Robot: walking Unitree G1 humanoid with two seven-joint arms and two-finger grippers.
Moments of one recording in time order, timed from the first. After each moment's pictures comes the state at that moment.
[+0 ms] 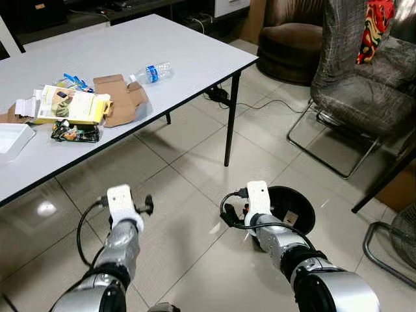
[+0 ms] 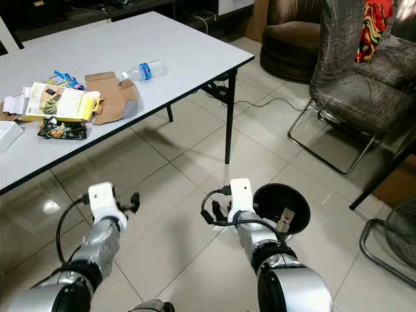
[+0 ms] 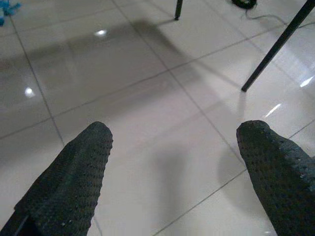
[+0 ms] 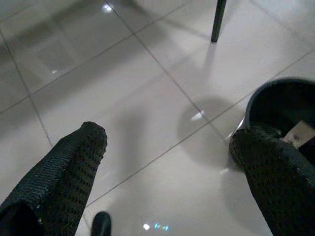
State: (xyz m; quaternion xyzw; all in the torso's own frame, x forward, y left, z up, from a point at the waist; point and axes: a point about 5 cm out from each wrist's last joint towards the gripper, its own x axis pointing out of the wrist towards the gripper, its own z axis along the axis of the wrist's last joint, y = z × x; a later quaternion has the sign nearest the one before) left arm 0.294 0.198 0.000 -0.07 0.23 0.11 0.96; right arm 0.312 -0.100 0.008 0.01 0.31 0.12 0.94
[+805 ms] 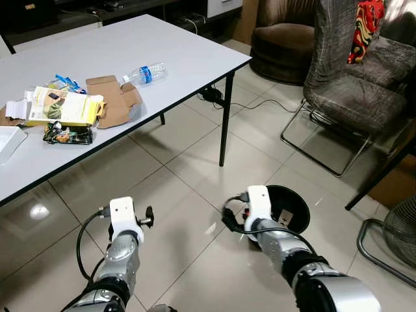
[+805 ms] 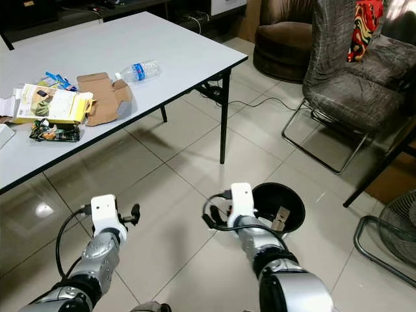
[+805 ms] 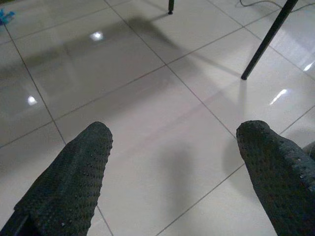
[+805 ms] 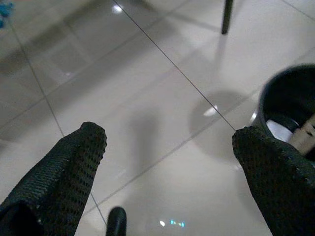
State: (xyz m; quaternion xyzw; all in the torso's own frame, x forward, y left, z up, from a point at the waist) left arm 0.281 0.194 -0.009 -0.04 0.23 0.10 0.97; right arm 0.305 -0.096 0.002 0.06 0.31 0.14 0.94
